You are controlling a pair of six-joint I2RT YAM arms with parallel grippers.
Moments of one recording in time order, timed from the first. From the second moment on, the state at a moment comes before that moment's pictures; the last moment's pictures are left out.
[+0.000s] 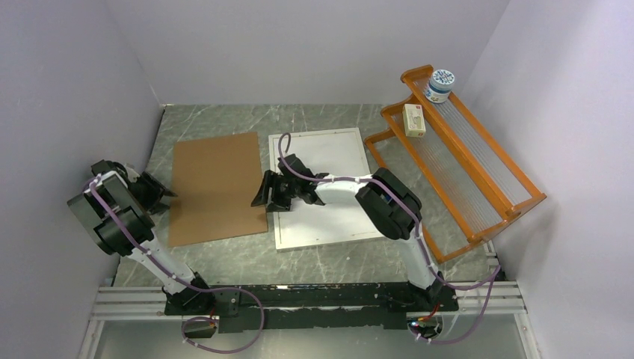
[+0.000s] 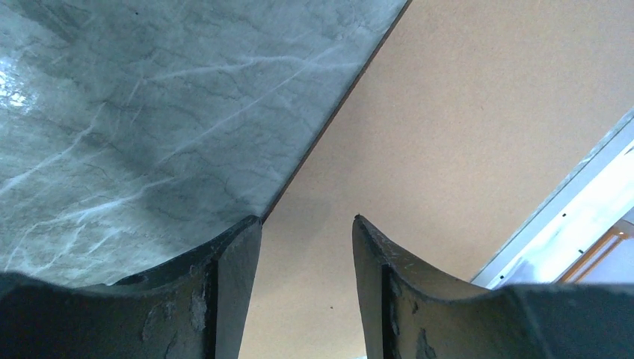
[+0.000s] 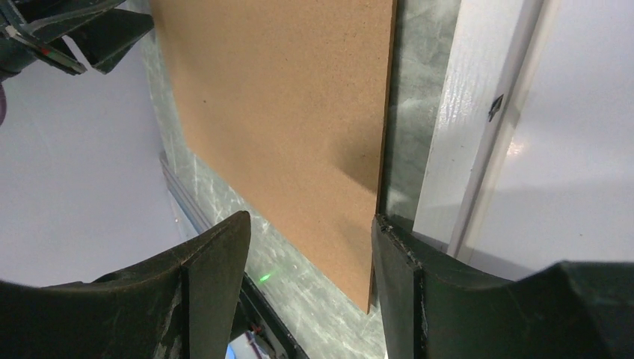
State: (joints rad) left arm 0.70 1.83 1.10 -0.56 0.45 -0.25; right arm 0.87 2.16 1.39 0.09 -0.36 1.05
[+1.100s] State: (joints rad) left arm 0.51 1.82 1.04 -0.61 0.57 -0.39; right arm 0.68 1.89 1.12 0.26 -0.26 0.99
